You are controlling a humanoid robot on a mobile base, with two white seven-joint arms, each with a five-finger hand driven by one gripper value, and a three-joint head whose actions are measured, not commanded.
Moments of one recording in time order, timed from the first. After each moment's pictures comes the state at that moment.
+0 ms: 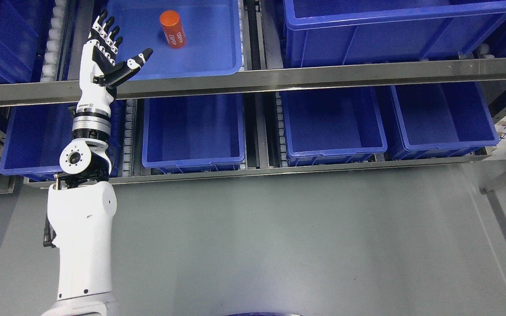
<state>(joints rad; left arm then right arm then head) -0.50 0.00 0.15 -1.31 0.12 -0.07 -0.14 0.00 0.00 0.00 0.00 0.00 -0.02 -0.03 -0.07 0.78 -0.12</state>
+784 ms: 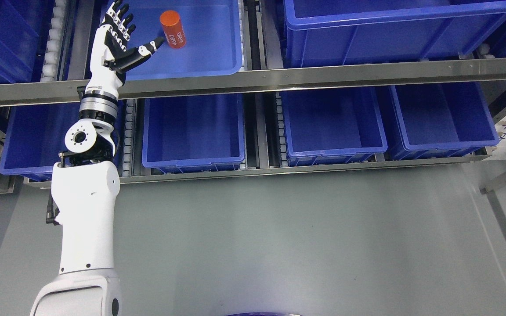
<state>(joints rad) -0.65 0.00 0.14 -1.14 0.07 -0.07 -0.19 0.00 0.00 0.00 0.00 0.00 -0.02 -0.03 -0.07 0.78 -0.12</state>
